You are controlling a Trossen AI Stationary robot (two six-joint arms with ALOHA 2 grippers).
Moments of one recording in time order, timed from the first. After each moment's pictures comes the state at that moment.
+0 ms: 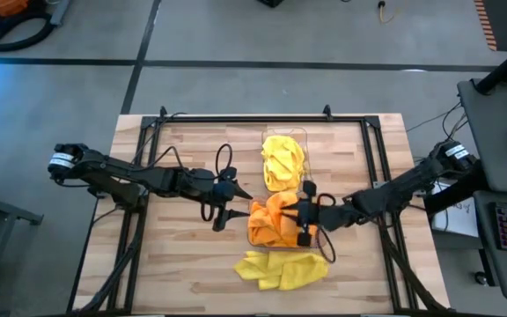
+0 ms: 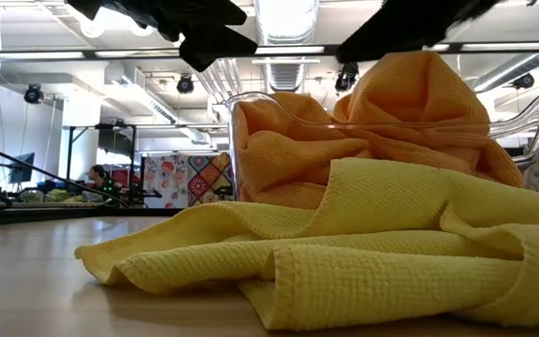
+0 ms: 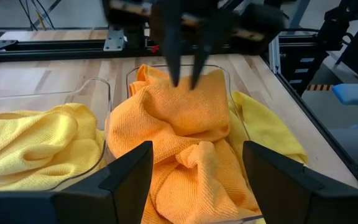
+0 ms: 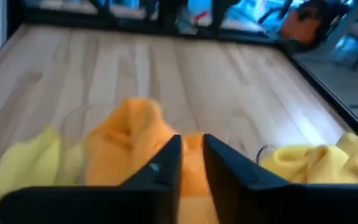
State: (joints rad) left arm -0.13 1.33 0.85 0.08 0.03 -0.04; right arm 0.41 1.37 0.79 0.09 0.54 0.12
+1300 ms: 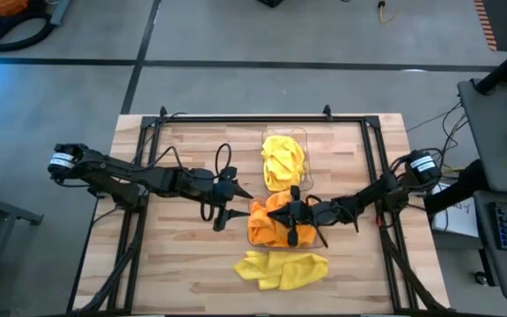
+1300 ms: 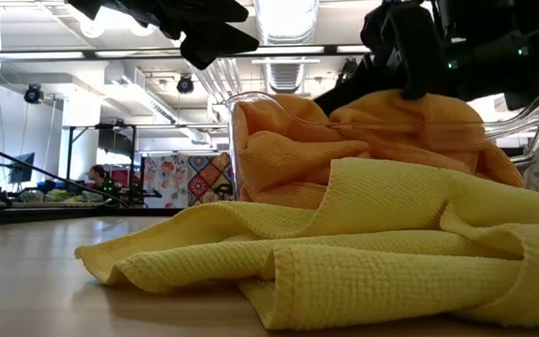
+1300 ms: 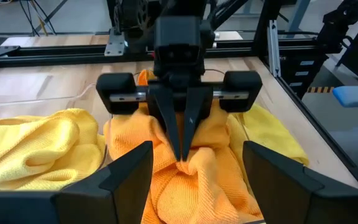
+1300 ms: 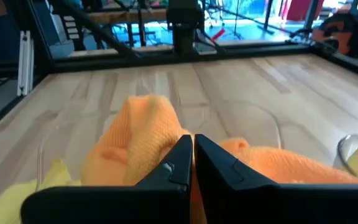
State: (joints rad) left arm -0.13 1.33 0.85 0.10 0.03 -0.03; right arm 0.30 1.72 0.55 0.98 0.37 0.12
